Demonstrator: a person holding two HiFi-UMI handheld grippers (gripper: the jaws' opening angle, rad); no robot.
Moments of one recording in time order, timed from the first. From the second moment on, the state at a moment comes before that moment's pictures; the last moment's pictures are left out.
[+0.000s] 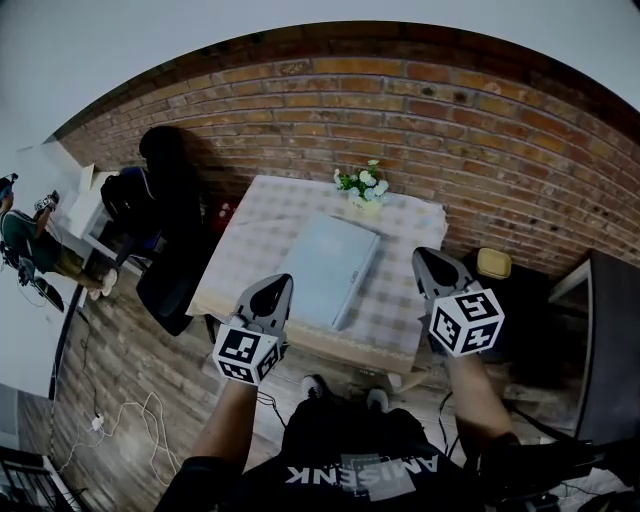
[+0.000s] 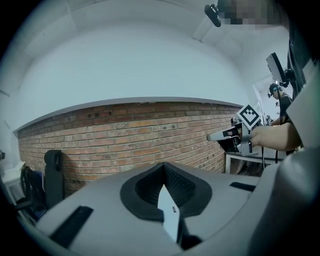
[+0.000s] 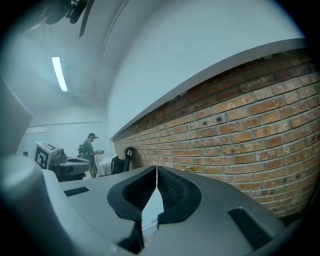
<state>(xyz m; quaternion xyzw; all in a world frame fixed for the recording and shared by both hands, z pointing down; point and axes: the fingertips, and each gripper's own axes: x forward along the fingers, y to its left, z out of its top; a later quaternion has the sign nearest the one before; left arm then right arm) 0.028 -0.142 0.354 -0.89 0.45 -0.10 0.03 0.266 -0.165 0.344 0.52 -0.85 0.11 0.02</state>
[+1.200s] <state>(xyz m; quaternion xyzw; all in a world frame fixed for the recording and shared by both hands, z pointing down) -0.035 -0.246 0.504 -0.93 0.28 -0.23 0.00 0.235 -0.294 0.480 0.61 -0.76 0.21 0.08</state>
